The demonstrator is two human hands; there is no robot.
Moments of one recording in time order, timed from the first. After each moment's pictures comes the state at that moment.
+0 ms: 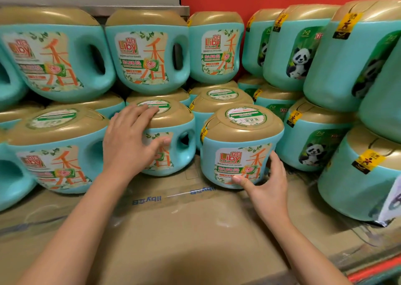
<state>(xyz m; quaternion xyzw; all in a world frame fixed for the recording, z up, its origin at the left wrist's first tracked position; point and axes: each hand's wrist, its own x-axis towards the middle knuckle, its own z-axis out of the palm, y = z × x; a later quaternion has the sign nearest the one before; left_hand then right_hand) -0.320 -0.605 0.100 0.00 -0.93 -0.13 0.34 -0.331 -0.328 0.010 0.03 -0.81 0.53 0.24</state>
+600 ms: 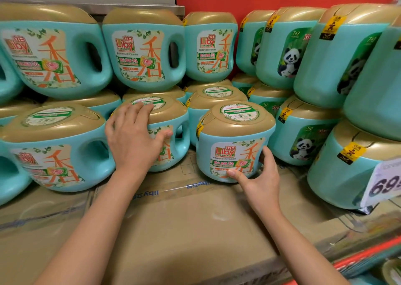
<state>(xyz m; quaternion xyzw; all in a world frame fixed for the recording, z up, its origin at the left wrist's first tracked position) -0.328 -0.588 0.087 0.07 -0.89 -0.12 0.43 -0.325 -0.330 0.012 0.01 -0.81 0.54 0.22</state>
